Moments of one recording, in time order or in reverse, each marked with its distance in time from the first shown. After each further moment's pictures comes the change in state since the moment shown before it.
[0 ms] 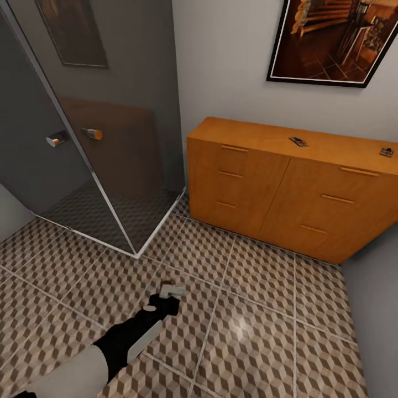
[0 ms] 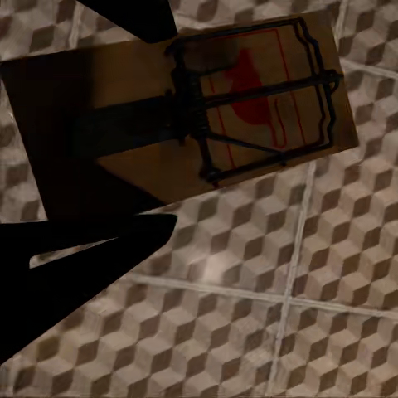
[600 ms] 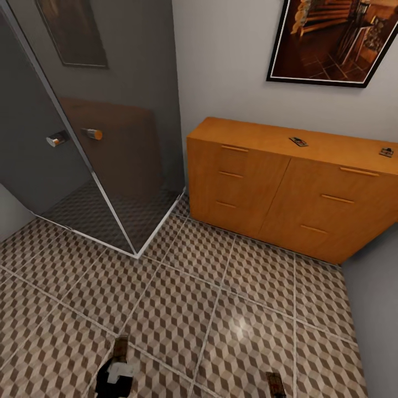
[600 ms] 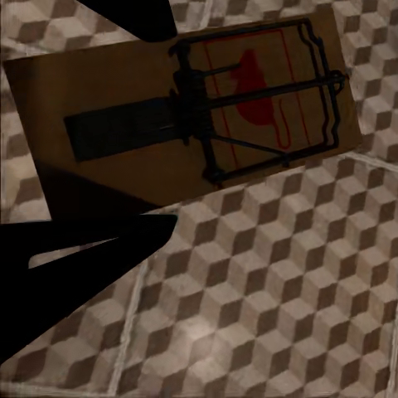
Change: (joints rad) left arm 0.226 -0.016 -0.046 0.715 0.012 -0.879 -0.211; right arm 0.000 -0.061 0.001 -0.256 0.002 0.010 -0.134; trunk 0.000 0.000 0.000
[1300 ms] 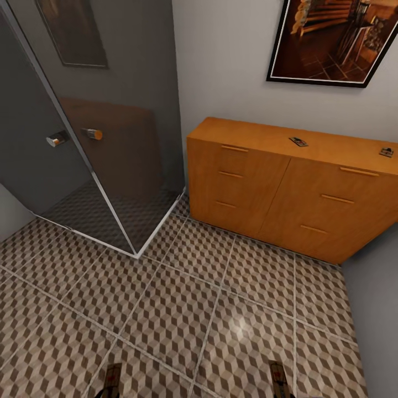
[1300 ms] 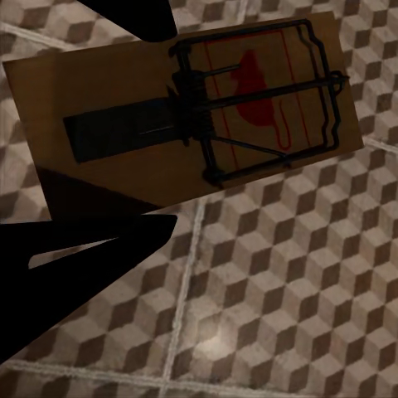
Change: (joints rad) left arm 0.115 -0.020 -0.004 0.079 0.002 -0.166 -0.017; right arm -0.001 -0.006 0.000 -0.035 0.000 -0.055 -0.038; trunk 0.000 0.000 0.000
